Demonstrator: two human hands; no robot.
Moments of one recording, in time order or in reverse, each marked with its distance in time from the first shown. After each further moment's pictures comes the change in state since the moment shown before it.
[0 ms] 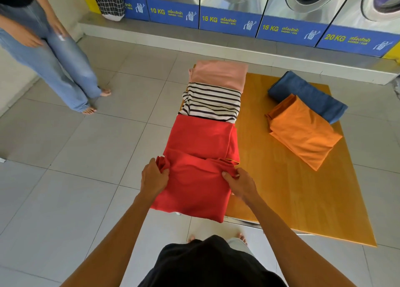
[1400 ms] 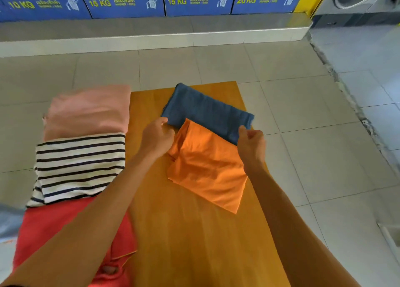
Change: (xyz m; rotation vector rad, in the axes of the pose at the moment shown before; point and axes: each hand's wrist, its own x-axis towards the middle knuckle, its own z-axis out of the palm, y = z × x) left_hand 0.129 0.414 0.249 0.127 -0.262 0.486; right_hand 0.231 0.023 -0.330 0.431 0.607 0.237
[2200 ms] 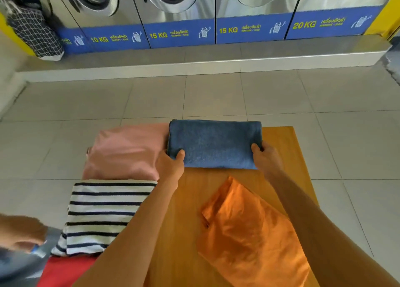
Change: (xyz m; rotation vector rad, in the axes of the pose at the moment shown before) left_hand 0.123 -0.055 0.000 -0.444 0.350 -0.475; right_hand 0.146 -0.056 0.137 -0.185 -0.394 -0.153
